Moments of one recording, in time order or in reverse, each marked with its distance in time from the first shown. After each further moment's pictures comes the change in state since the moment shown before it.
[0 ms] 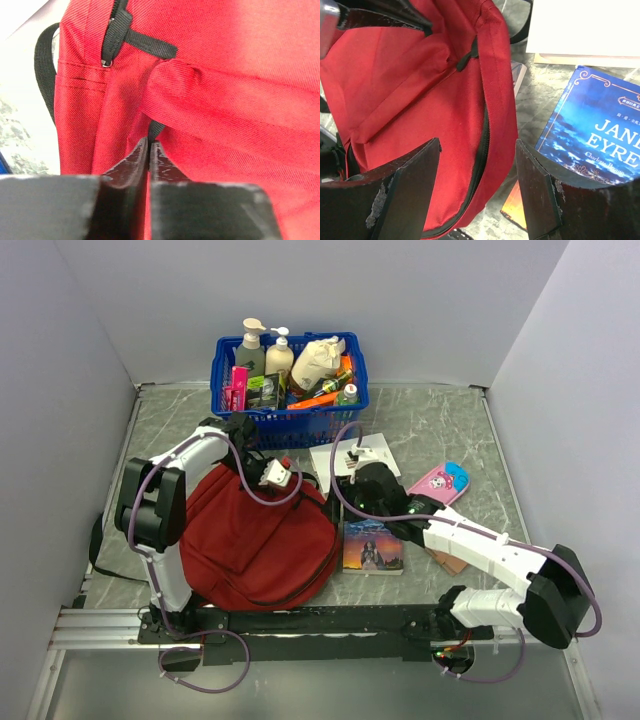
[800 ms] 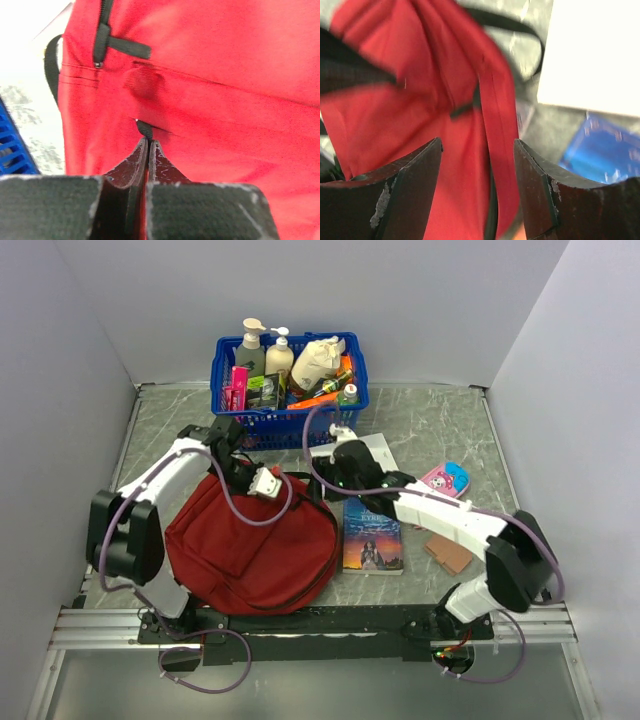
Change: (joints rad) left arm 0.000 -0.230 -0.097 -0.060 -0.022 -0.002; right arm -0.027 0.232 0.180 0.037 -0.021 -0.045
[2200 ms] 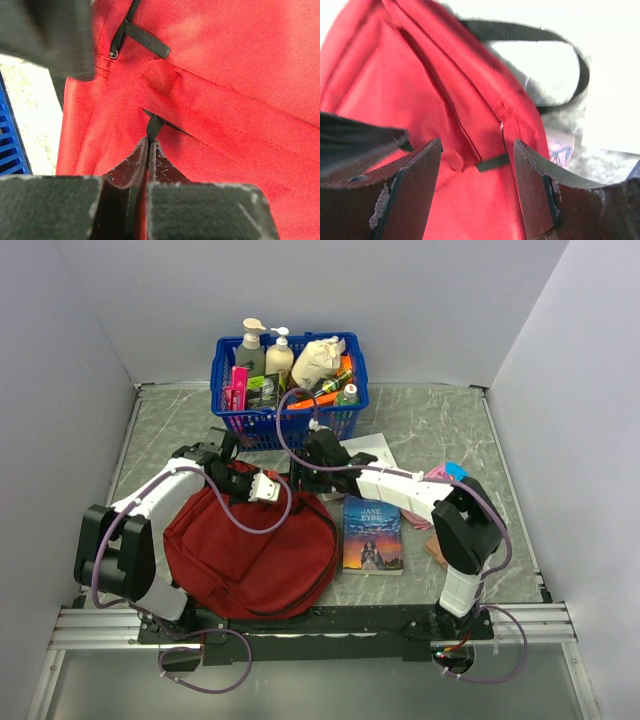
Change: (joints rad) left arm 0.014 -0.134 -0.238 0.280 0.024 -0.182; right arm 0.006 0.346 0.274 -0.066 -0.048 0.172
